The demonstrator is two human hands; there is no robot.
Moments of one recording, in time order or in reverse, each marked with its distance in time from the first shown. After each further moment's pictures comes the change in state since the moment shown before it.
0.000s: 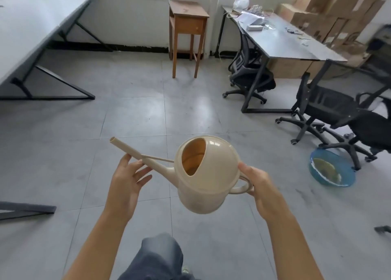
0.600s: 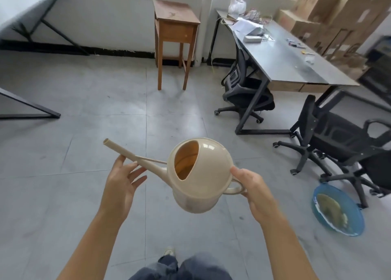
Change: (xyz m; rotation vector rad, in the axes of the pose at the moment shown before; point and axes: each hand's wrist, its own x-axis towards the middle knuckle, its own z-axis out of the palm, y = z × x) left_hand 0.347 0.022 0.150 -0.045 -0.004 -0.044; right_hand 0.351 -0.126 -0.059 -0.104 0.038 0.009
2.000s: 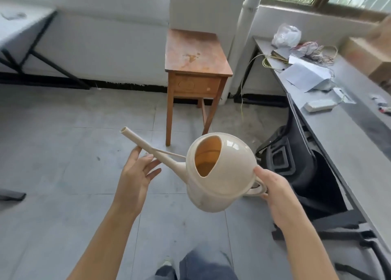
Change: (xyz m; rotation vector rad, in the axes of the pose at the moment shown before) left_hand 0.785 0.186 0.229 0.028 0.014 0.081; right_hand 0.781 -0.354 0.017 0.015 -0.016 -0.053
